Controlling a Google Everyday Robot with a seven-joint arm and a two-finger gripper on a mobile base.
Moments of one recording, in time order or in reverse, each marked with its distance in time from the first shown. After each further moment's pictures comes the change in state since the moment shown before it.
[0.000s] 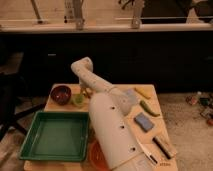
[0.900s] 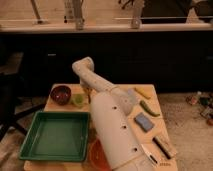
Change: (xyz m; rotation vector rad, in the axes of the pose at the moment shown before) arm 0.000 0.004 -0.005 0.018 0.012 0.006
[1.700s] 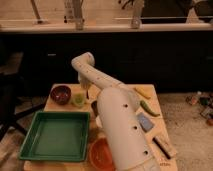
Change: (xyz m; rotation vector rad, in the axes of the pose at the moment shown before) arm 0.008 -0.014 -0.051 0.060 0.084 -0.004
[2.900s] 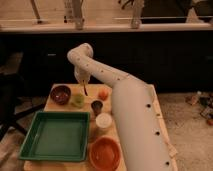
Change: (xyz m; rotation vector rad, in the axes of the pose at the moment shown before) arm -0.031 -0.019 -0.092 0.033 0.035 -0.139
